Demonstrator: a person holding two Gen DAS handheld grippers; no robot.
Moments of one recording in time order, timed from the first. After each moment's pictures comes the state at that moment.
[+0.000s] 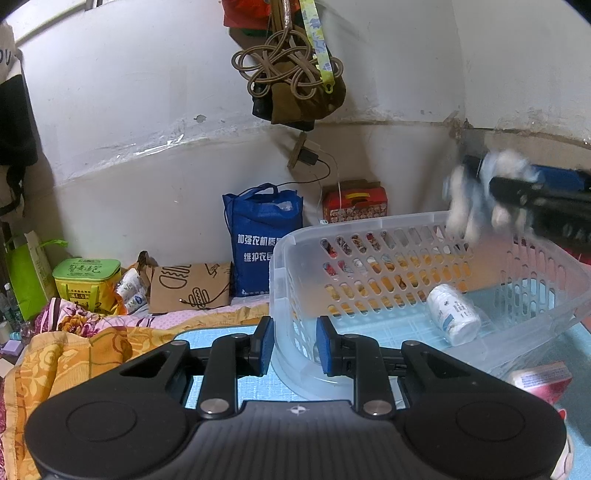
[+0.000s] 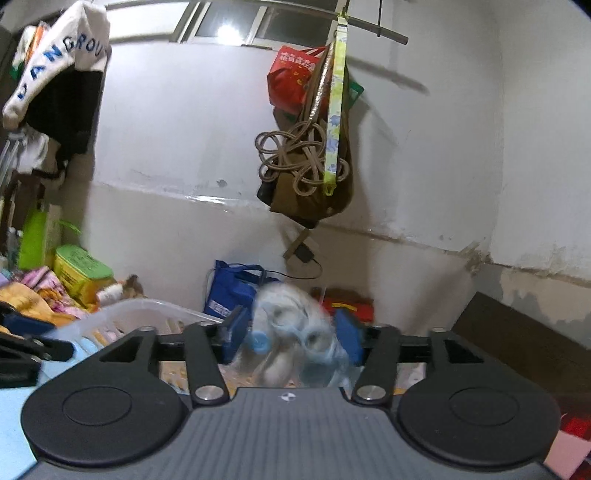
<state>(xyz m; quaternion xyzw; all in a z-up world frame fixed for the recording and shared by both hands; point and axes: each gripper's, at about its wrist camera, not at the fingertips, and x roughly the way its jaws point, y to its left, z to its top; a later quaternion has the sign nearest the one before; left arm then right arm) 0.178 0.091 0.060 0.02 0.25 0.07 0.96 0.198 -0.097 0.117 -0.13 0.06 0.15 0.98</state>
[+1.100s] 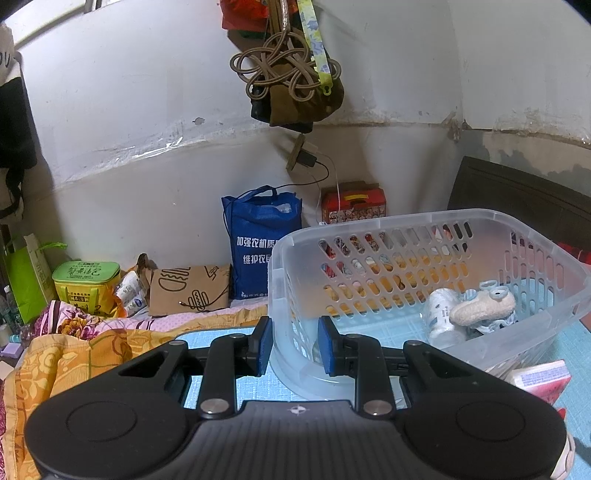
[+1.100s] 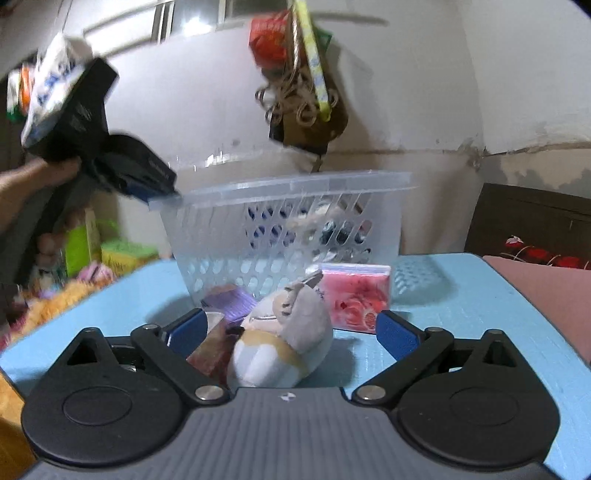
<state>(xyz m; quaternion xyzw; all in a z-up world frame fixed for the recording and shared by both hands) 0.180 0.092 0.060 0.02 0.25 0.07 0.97 0.077 -0.124 0.022 -0.02 0.16 0.18 0.97</state>
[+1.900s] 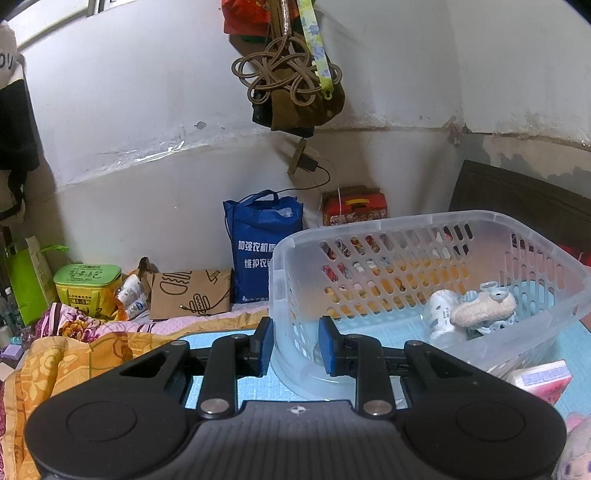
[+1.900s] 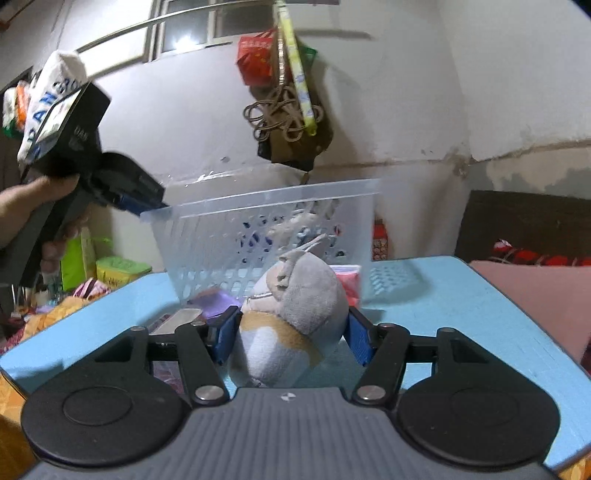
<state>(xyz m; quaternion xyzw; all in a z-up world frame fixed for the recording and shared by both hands) 0.177 0.092 0.058 0.02 0.24 0.07 0.97 0.053 -0.154 0.013 0.02 0.12 0.17 0.98</state>
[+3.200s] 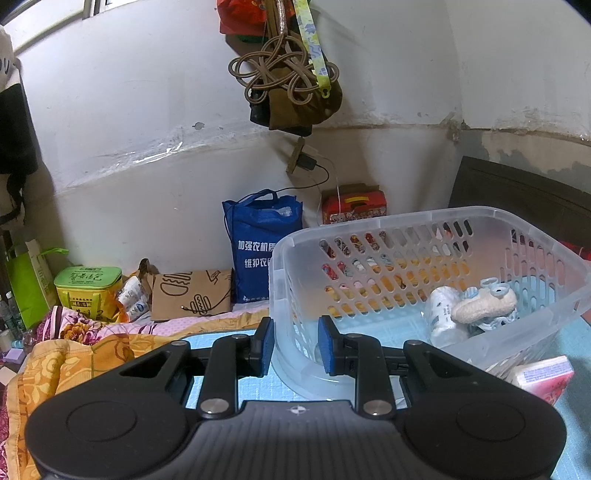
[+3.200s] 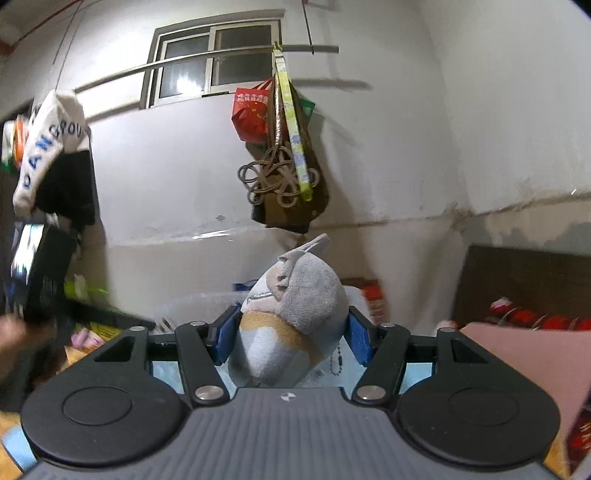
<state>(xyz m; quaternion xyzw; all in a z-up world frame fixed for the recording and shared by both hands) 0.174 0.092 0.055 0.03 0.24 0.07 0.97 0.096 -0.160 0.102 0.03 0.06 0.18 0.98</state>
